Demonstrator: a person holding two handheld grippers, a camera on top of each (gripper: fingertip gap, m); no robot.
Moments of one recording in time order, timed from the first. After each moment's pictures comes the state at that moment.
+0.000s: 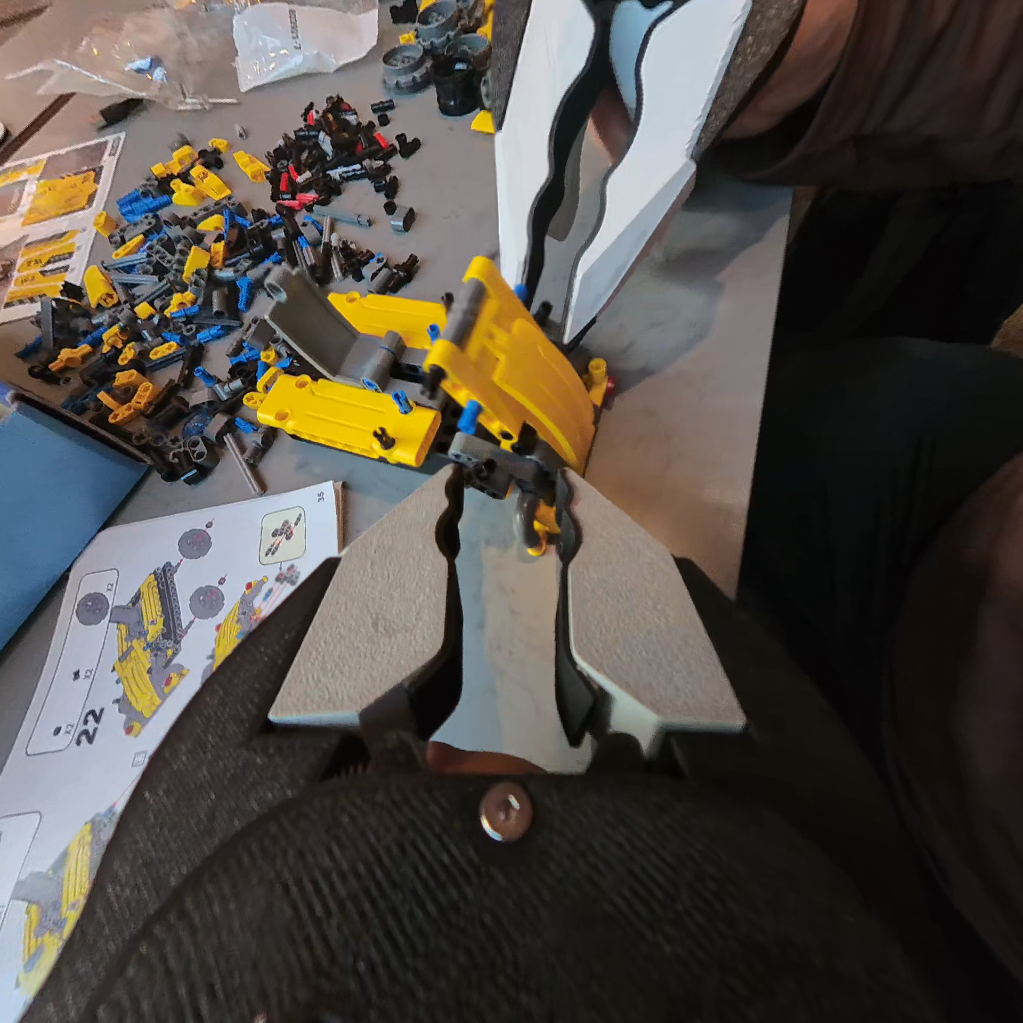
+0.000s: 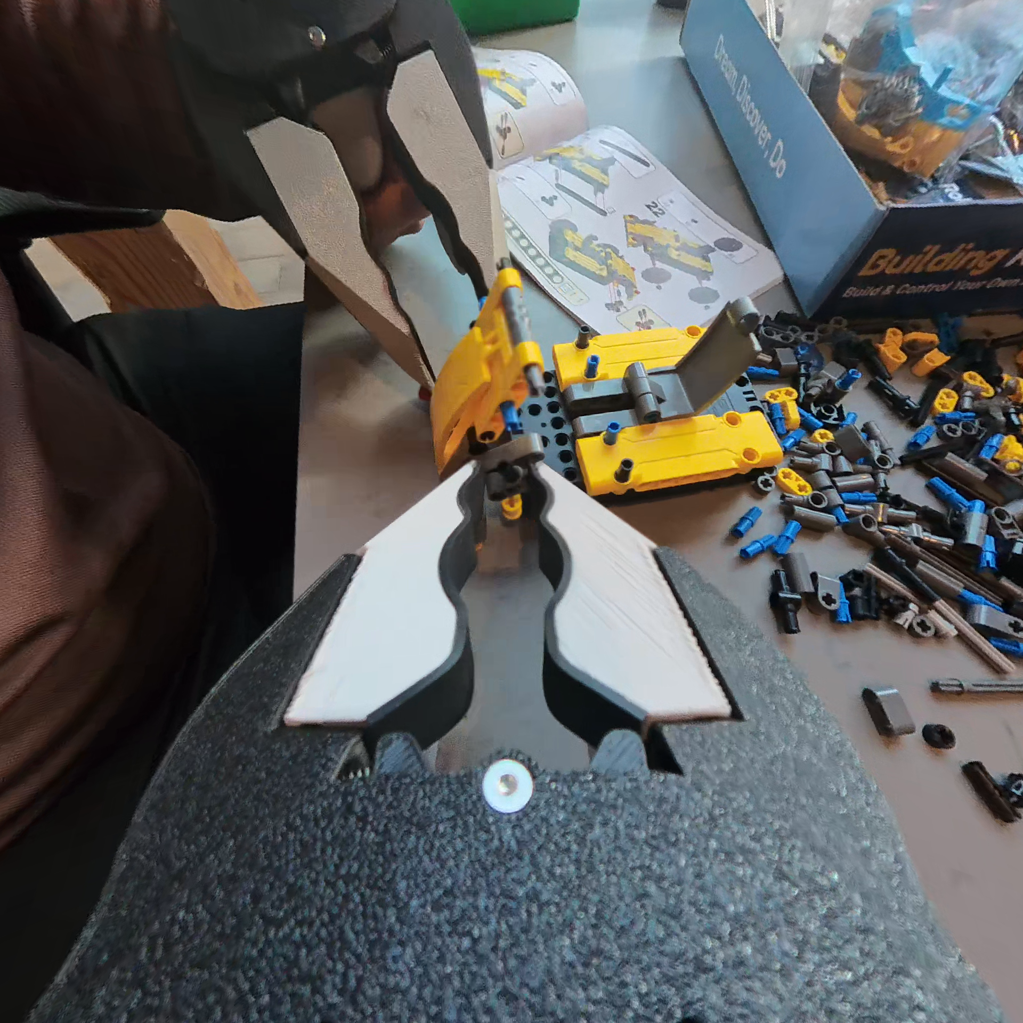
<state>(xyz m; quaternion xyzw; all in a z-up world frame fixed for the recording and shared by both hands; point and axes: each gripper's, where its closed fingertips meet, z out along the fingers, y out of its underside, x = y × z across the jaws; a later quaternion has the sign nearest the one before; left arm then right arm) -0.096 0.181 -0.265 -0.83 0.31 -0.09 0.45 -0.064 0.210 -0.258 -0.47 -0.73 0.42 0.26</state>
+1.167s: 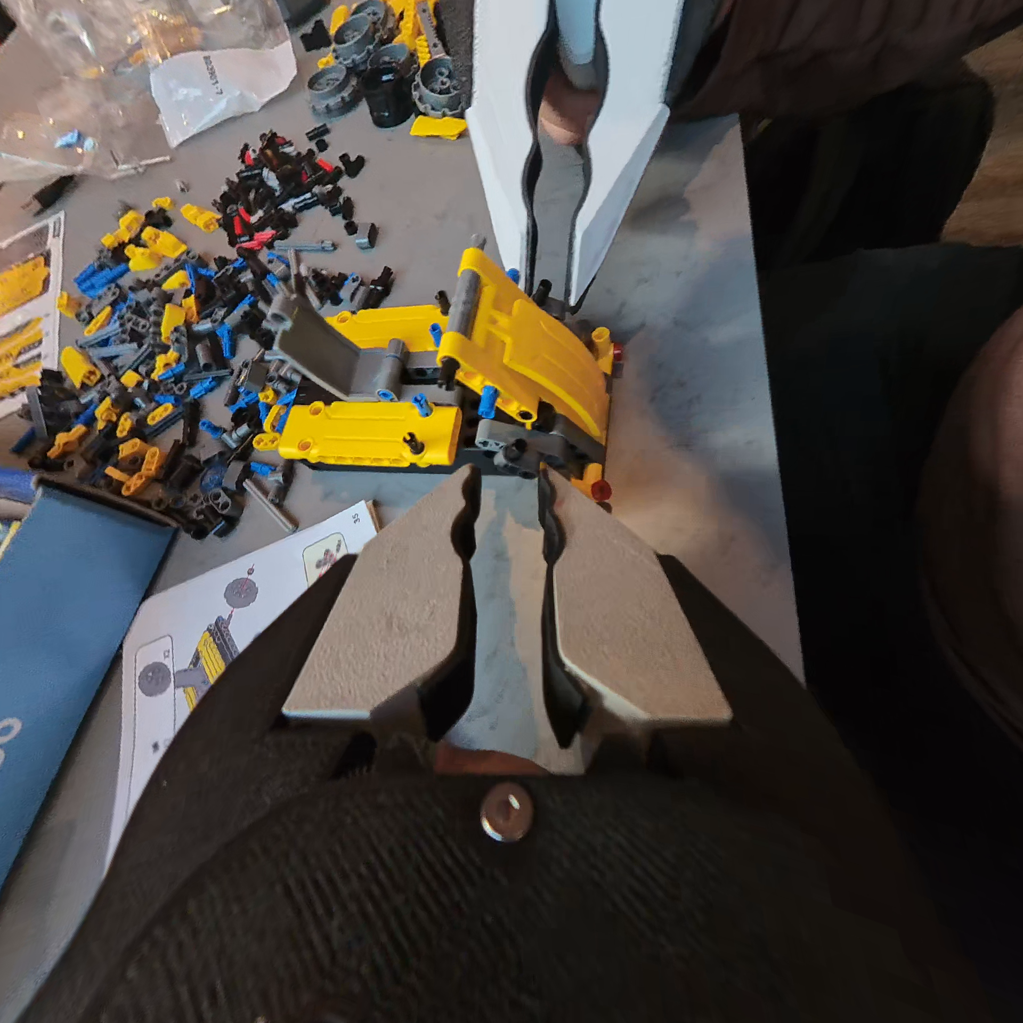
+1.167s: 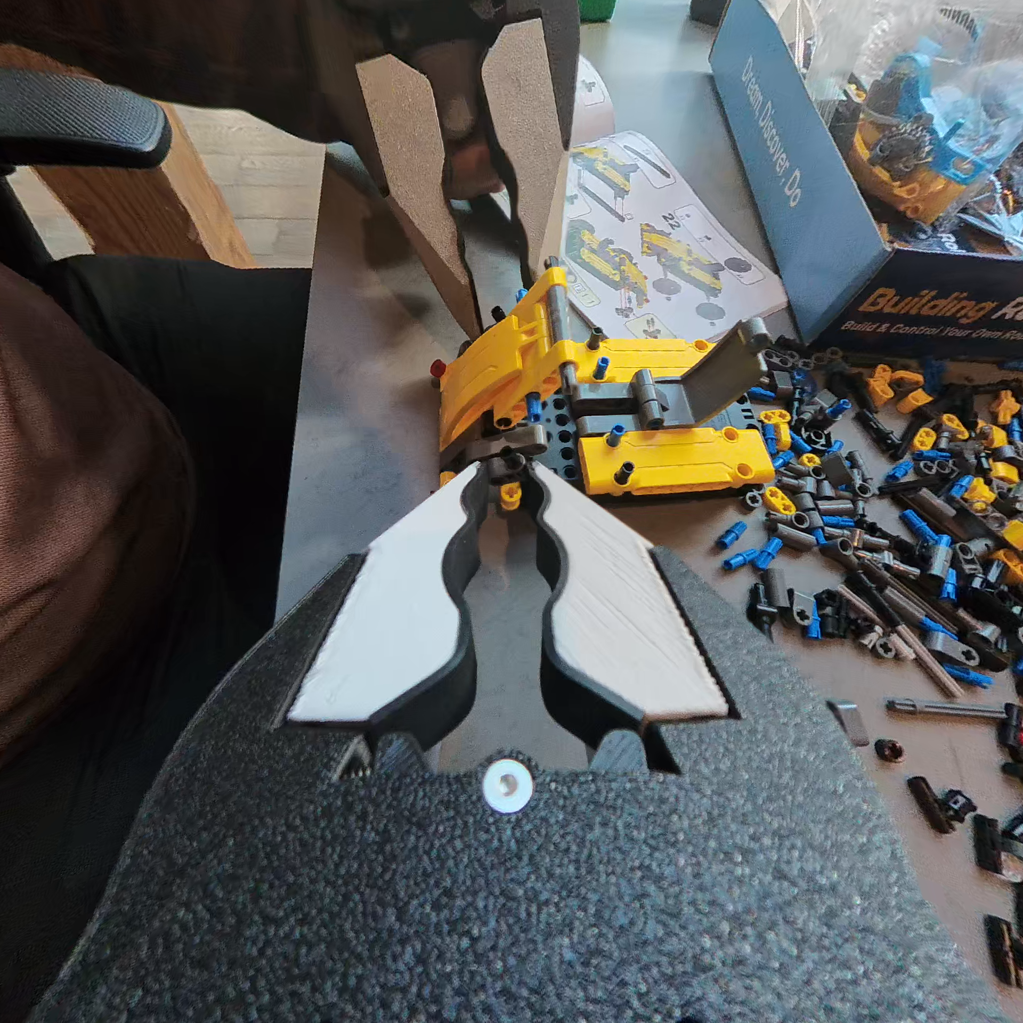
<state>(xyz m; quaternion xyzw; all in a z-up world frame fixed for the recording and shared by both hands) -0.109 0.184 -0.263 -0.79 0.41 -0.11 0.44 -0.059 0.211 -0.257 -0.43 -0.76 0.41 0.27</state>
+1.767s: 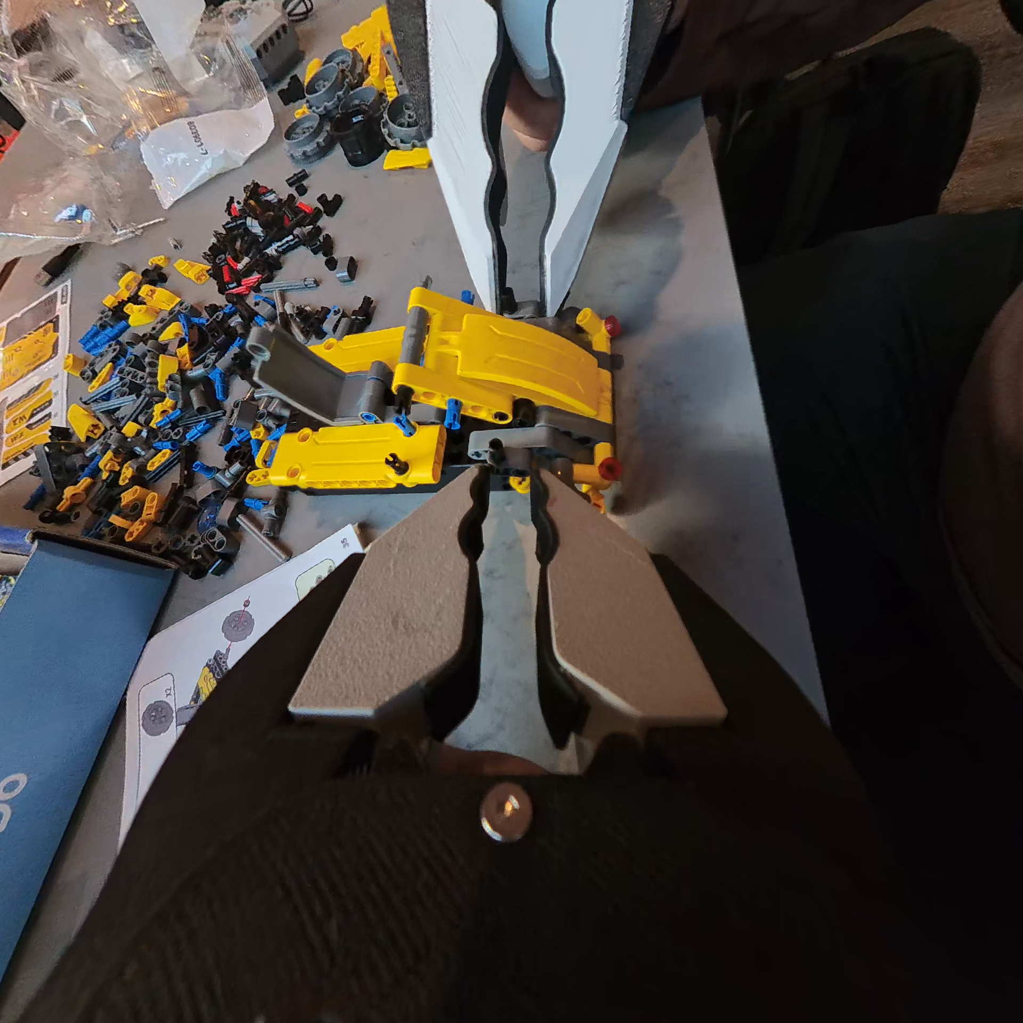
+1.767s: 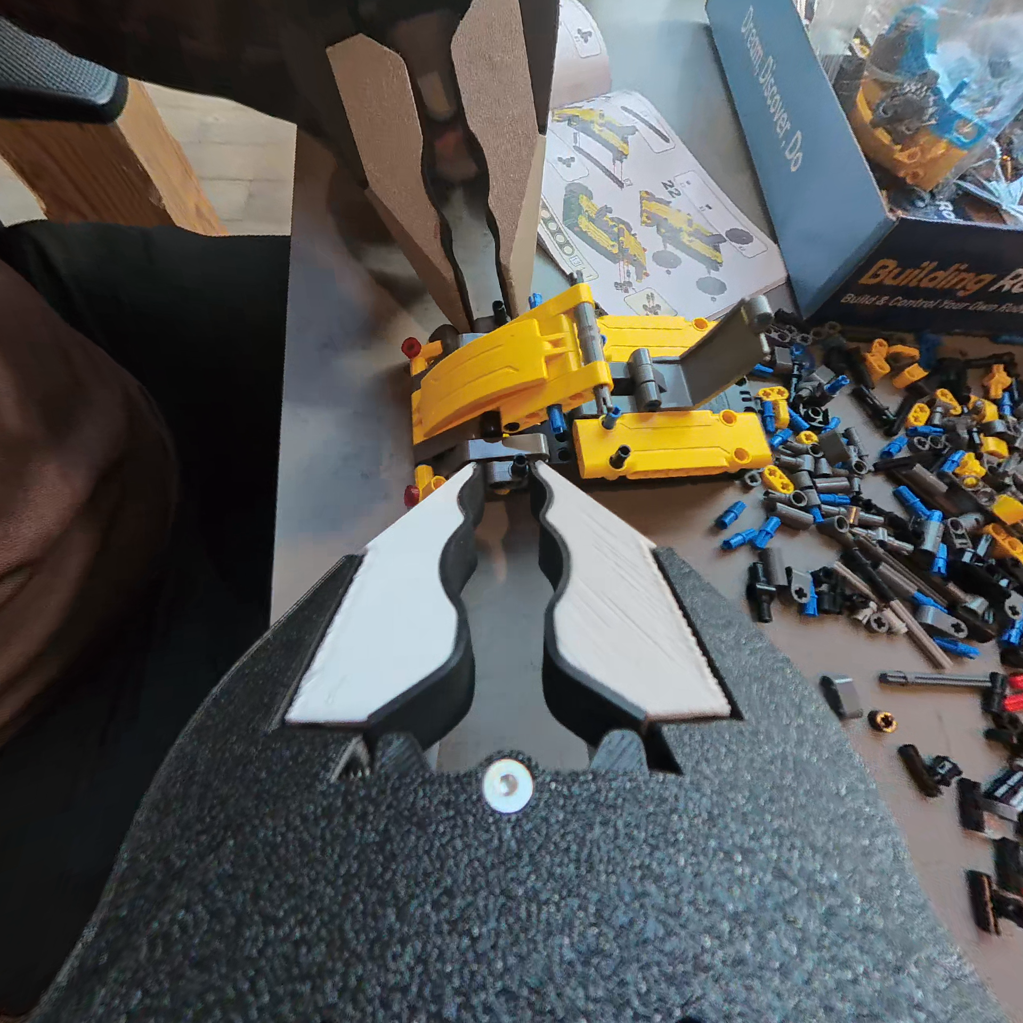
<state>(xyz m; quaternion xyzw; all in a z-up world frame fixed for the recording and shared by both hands) -0.100 0.182 -0.266 -0.76 0.45 -0.10 0.46 -0.056 0.212 -0.264 -0.44 -0.77 0.38 0.27</state>
